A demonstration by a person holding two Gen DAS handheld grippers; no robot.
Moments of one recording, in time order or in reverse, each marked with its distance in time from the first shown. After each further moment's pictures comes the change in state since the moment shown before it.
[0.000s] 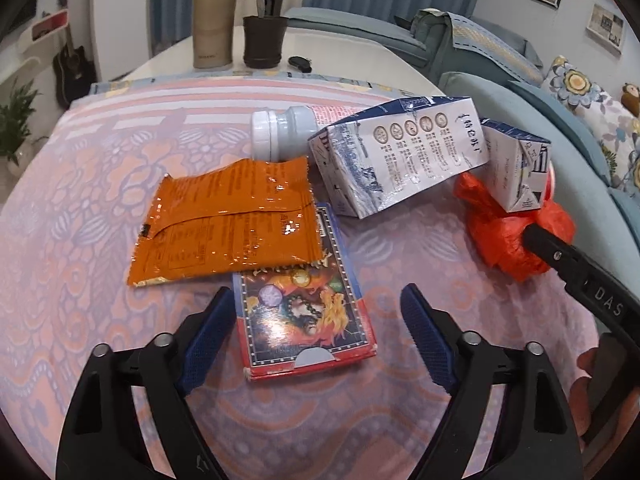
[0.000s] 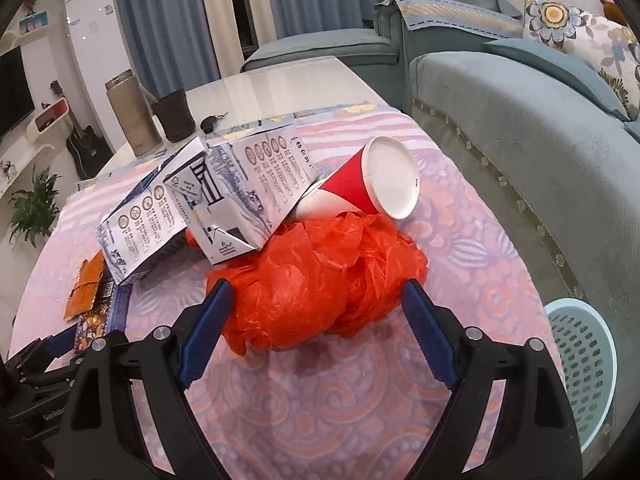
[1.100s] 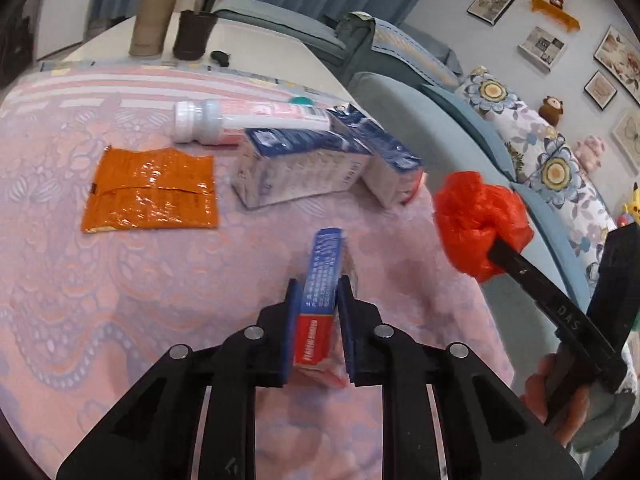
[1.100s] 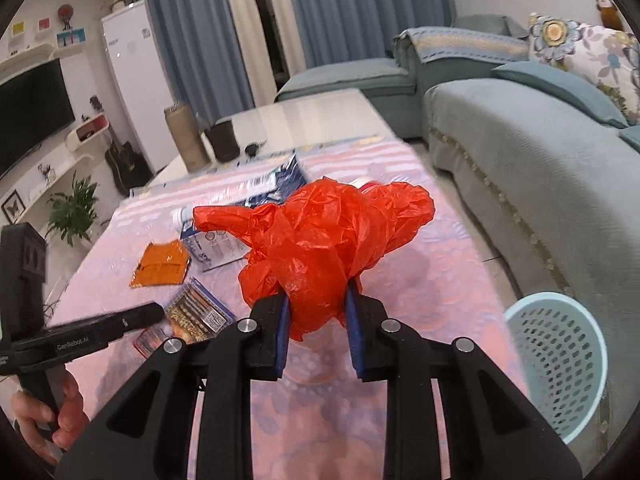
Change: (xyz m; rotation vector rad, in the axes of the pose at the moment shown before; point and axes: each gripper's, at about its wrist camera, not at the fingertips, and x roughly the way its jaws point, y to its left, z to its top) left arm -0.065 -0.016 -0.036 0.018 0.046 -0.369; right arm -0.129 -0.033 -0.042 -0.010 -0.133 0.123
